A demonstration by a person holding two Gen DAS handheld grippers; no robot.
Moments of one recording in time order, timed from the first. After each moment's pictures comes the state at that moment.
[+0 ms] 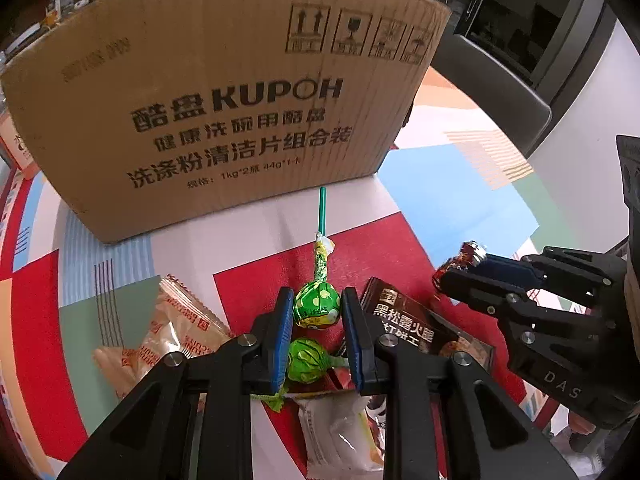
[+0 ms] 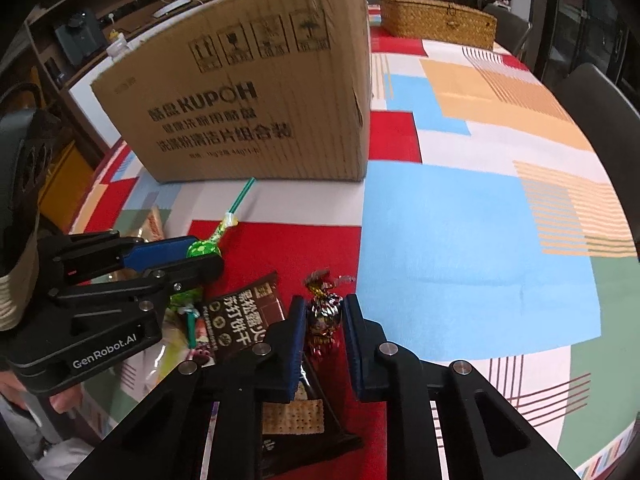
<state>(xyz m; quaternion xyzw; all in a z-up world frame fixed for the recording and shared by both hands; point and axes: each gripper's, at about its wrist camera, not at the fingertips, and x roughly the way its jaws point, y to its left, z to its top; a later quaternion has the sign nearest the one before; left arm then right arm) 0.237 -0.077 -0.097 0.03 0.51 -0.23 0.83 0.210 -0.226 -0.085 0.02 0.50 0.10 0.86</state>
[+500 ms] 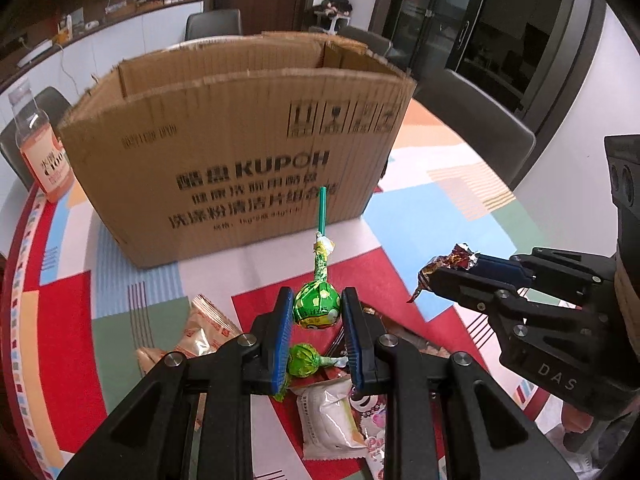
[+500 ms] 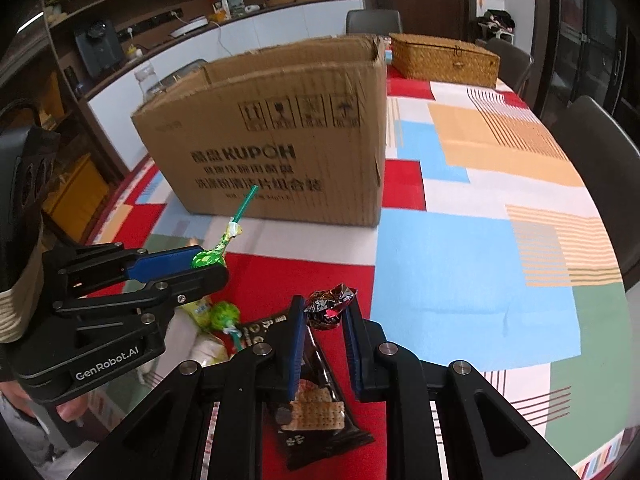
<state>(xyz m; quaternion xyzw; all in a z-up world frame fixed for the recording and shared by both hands) 0.217 -0.064 -0.051 0.02 0.46 -0.23 0.86 0.199 -0.220 -0.044 0.01 0.46 0.11 0.88</state>
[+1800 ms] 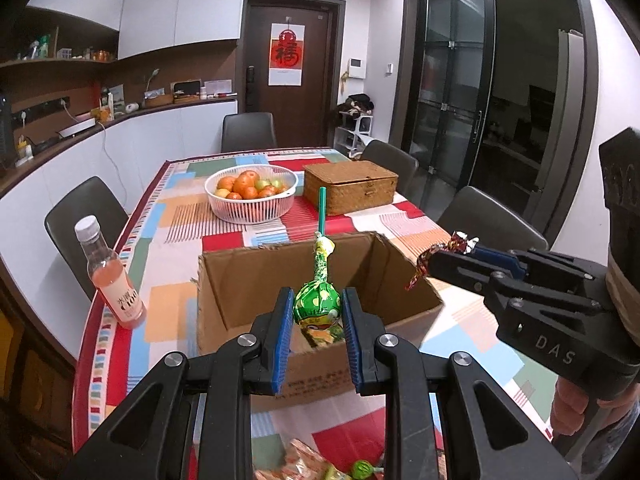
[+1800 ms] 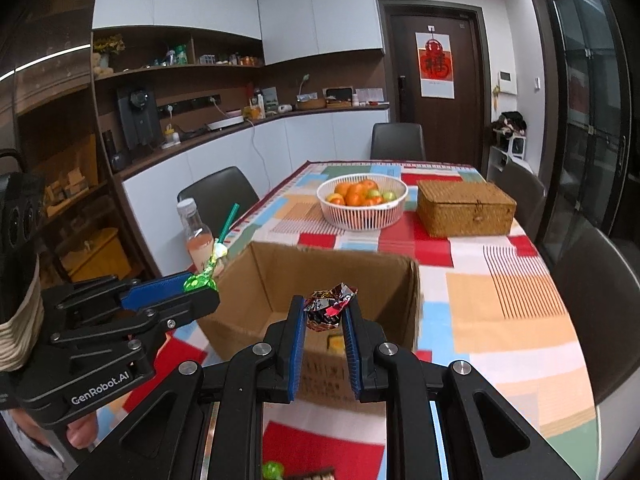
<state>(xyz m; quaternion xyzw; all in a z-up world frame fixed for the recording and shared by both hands) 0.264 -0.022 0.077 0.02 0.30 -0.18 0.94 0.260 -0.190 0.081 0.00 0.28 0.15 0.95</state>
